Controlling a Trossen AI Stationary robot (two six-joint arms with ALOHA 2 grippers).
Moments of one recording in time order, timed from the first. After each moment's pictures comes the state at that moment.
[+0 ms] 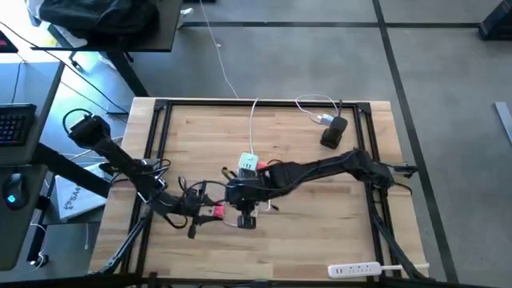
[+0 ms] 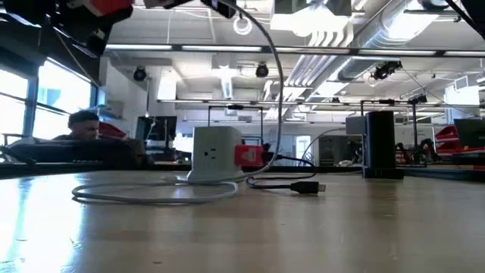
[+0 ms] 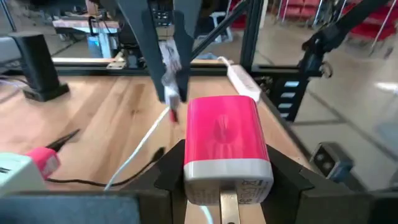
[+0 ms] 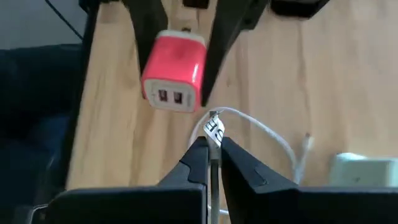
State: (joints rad) left arm -0.70 1.25 0.40 0.64 -0.58 -0.15; right arm 0.25 2.21 2.23 -0.97 0.01 0.25
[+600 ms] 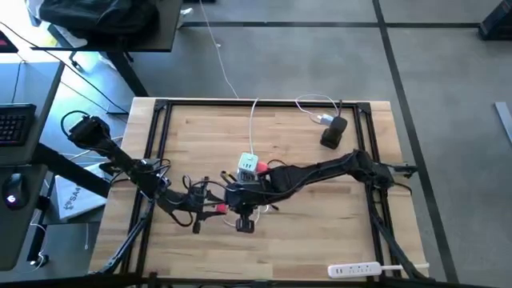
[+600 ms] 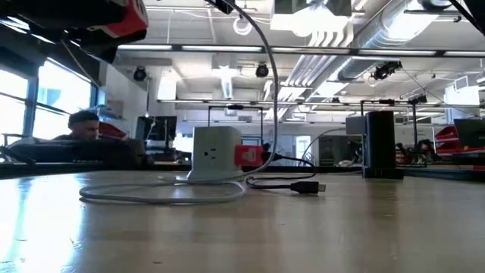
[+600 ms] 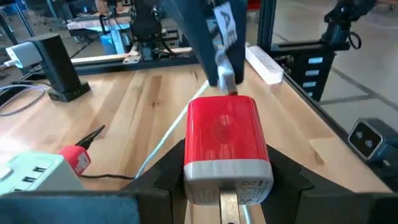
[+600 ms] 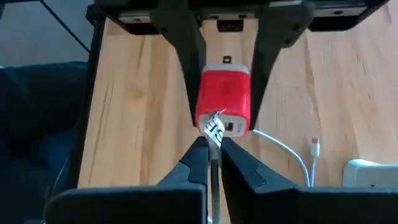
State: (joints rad) left arm -0.64 1.25 0.40 0.61 -0.56 -0.08; right arm 0.27 2.21 2.23 -0.92 0.05 0.27
